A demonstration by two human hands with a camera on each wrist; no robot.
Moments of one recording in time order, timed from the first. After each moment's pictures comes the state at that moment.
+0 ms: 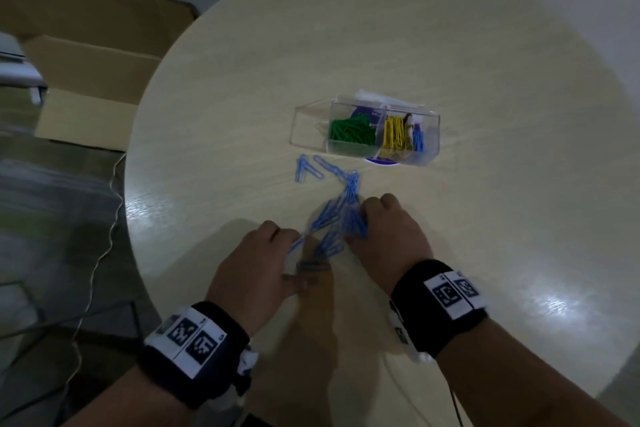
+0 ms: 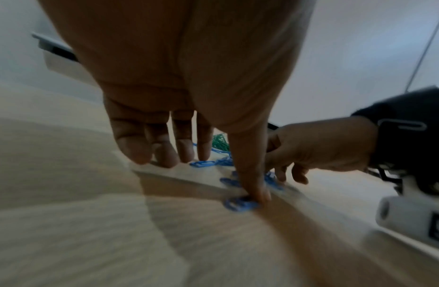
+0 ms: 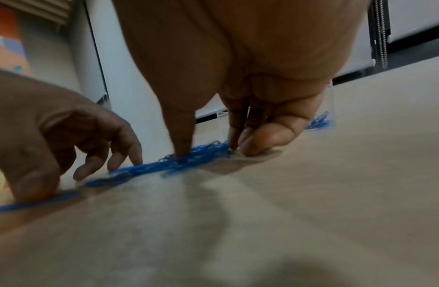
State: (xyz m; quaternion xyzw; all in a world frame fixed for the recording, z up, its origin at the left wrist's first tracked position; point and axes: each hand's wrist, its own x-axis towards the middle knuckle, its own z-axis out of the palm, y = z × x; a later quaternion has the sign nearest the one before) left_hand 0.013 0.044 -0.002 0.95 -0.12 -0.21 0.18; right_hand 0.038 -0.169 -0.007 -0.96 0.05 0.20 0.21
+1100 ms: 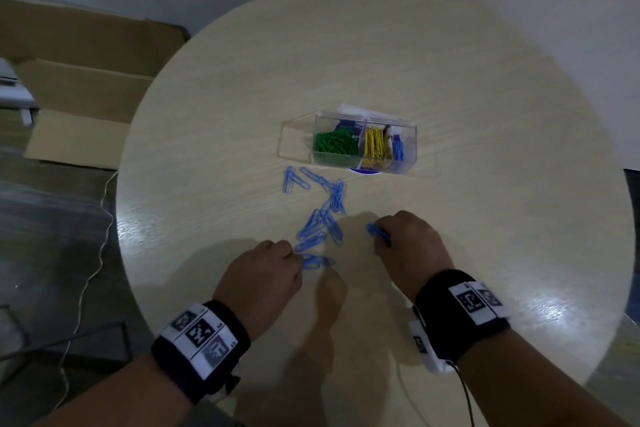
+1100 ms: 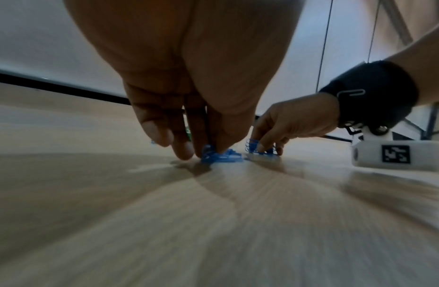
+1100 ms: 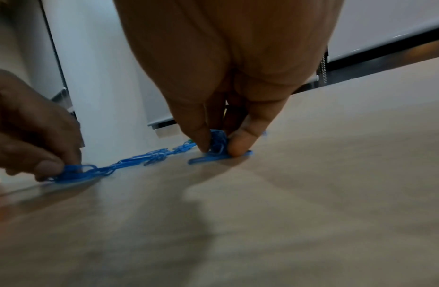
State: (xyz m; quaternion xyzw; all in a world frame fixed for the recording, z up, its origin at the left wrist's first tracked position) left_hand 0.013 0.026 -0.006 0.95 -0.27 -0.10 0.07; right_hand 0.022 -0.219 -0.001 -0.97 0.04 0.15 0.20
